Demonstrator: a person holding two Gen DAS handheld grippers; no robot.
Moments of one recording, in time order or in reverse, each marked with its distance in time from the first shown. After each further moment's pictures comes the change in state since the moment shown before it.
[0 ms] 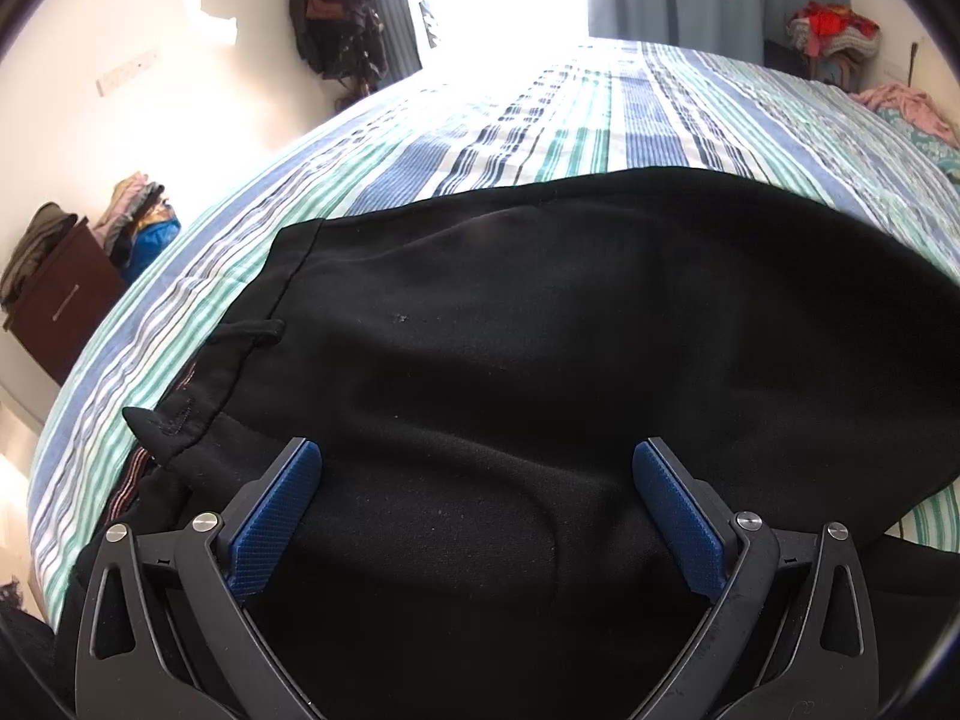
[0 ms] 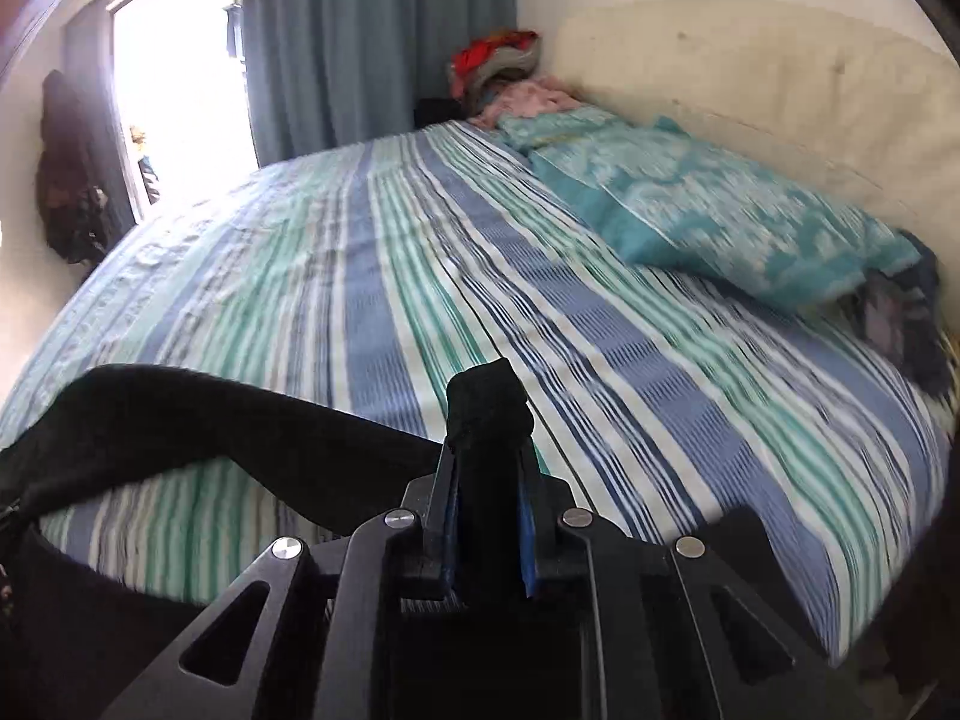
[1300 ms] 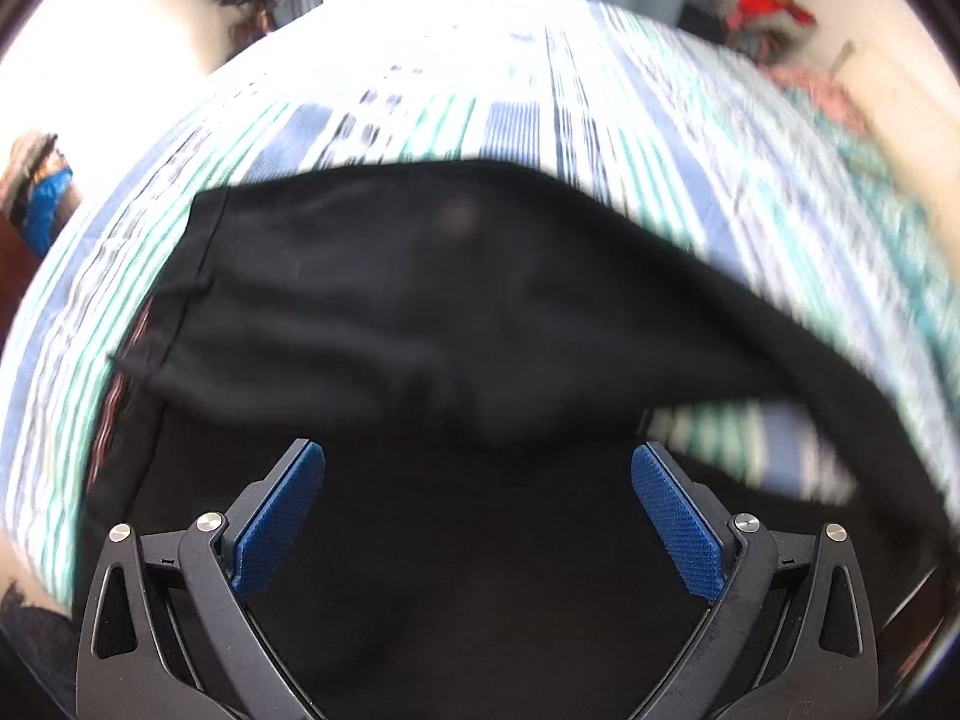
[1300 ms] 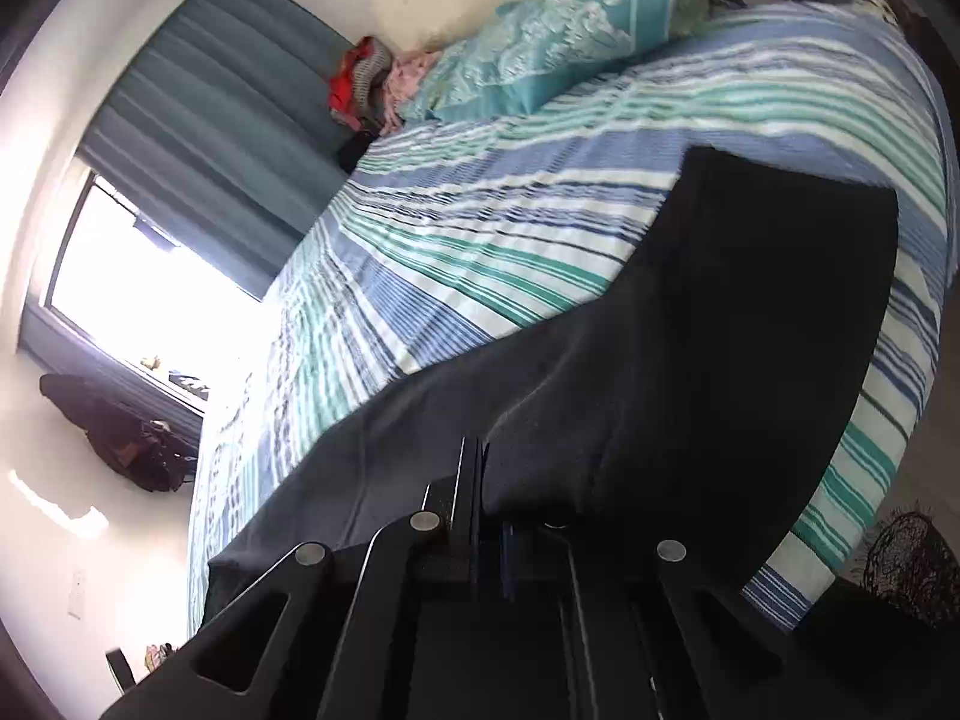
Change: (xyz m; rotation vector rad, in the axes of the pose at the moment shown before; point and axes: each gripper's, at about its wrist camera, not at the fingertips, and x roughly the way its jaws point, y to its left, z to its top) left arm -0.066 0.009 0.037 -0.043 0.215 -0.367; right arm -0.032 -0.036 -0.069 0.621 -0.004 0.329
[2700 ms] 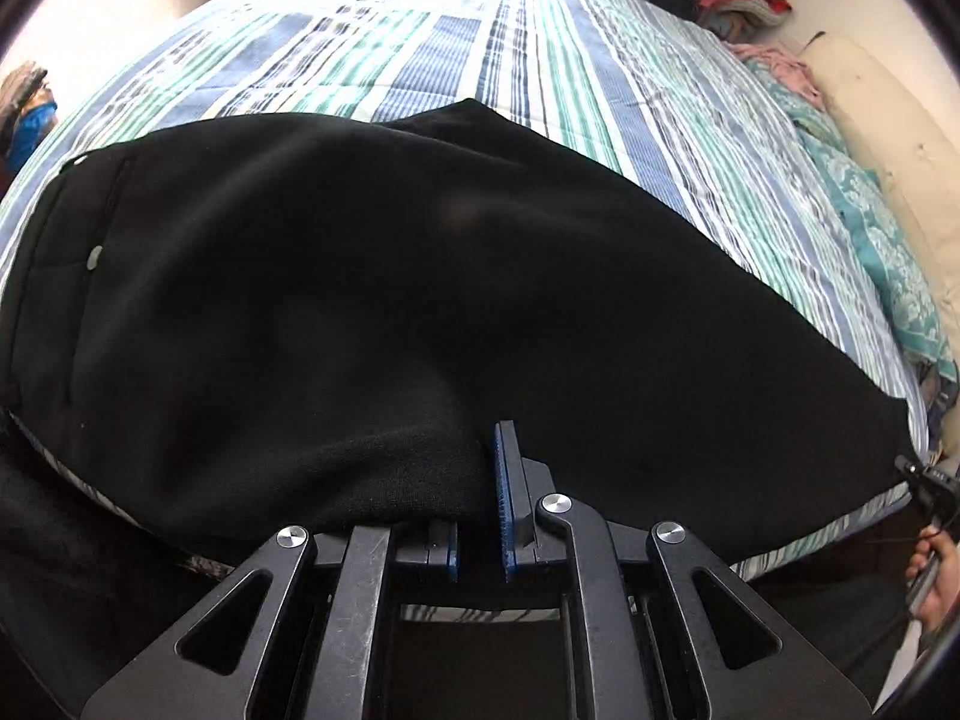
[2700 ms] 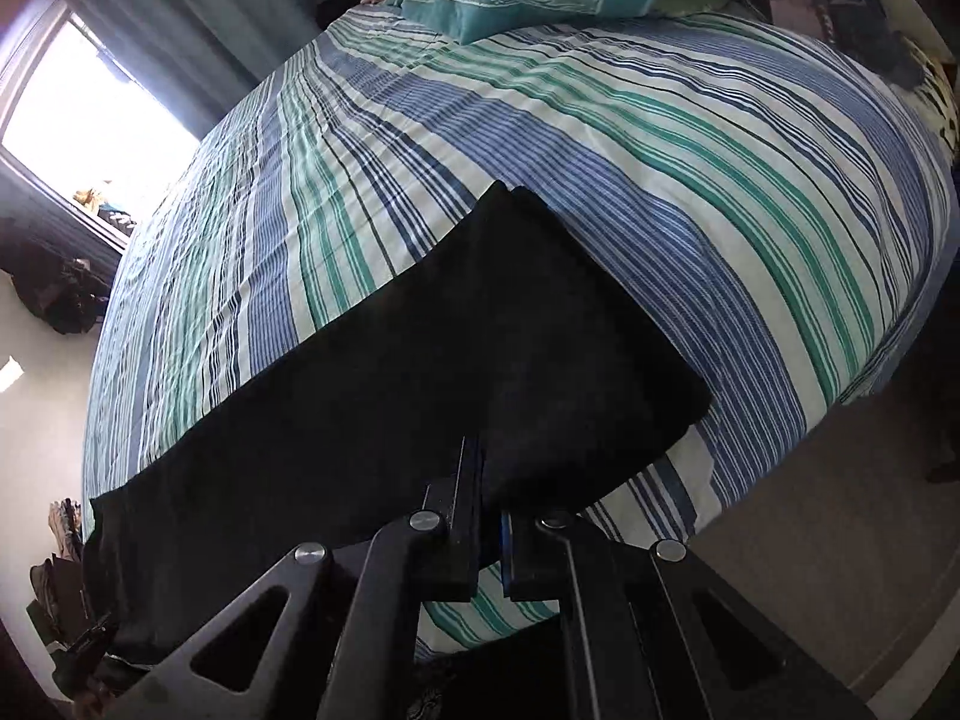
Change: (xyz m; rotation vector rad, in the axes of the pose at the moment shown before) left arm -0.045 -0.026 -0.138 0.019 0.098 -0.068; right arm 0.005 -0.099 0.080 -0.227 0.341 -0.227
